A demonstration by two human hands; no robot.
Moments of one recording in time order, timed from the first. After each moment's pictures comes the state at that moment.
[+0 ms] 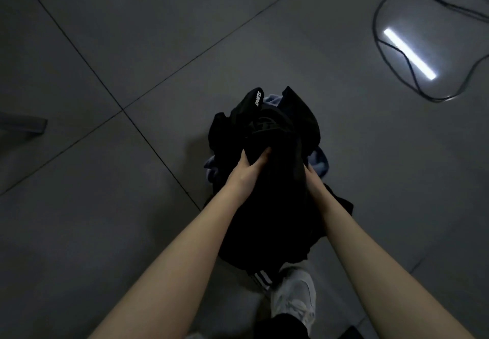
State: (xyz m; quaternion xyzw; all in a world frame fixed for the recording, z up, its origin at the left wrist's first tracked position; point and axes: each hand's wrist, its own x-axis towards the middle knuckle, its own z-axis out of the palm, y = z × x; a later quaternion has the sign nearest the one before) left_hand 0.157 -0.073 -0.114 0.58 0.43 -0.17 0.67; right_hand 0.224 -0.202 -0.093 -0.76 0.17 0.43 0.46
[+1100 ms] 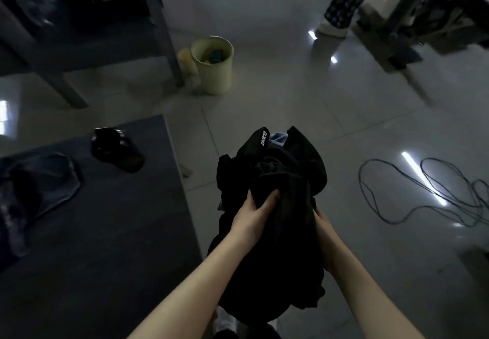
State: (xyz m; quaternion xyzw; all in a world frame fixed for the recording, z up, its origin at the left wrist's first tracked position) left_hand 0.007 -0.002 0.421 0.53 0.46 0.05 0.72; right_hand 0.107 -0.115 0.434 -0.67 0.04 0.53 0.52
